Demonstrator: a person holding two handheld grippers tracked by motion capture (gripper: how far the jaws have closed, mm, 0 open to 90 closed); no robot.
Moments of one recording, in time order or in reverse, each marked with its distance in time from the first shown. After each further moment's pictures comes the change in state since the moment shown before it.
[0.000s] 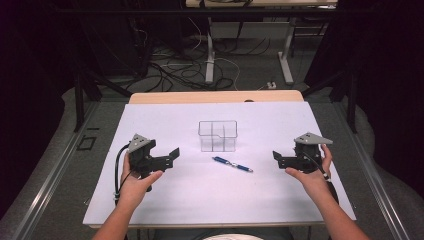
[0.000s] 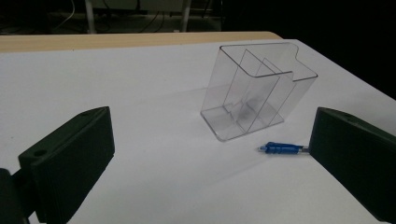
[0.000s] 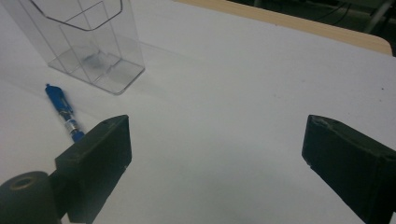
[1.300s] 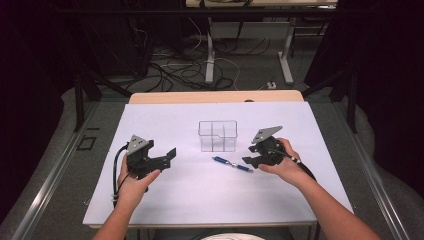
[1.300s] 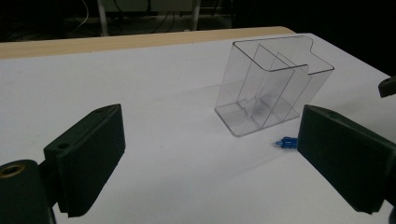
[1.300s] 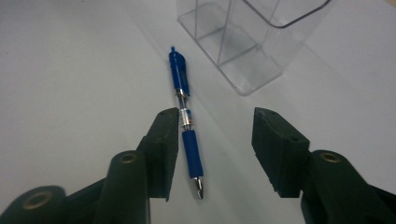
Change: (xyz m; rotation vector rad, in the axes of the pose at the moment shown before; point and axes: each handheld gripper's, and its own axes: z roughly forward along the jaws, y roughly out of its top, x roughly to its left) left arm 0.002 -0.001 -0.003 -0.006 0.039 0.037; right arm 0.062 0.037 0.058 0.236 0.399 -0.340
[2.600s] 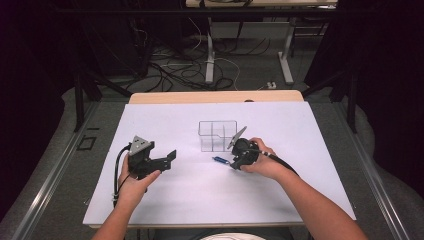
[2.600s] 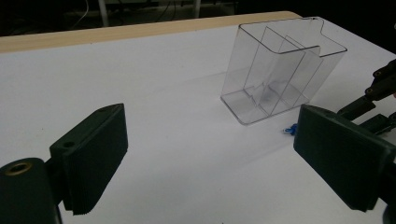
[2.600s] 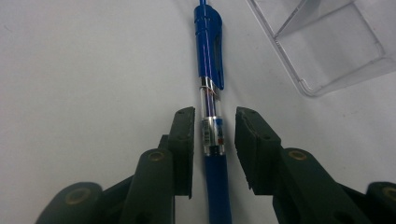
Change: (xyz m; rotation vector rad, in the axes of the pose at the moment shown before) left arm 0.003 -0.005 0.005 0.037 0.018 0.028; right arm 0.004 0.022 0.073 0.282 0.085 -0.093
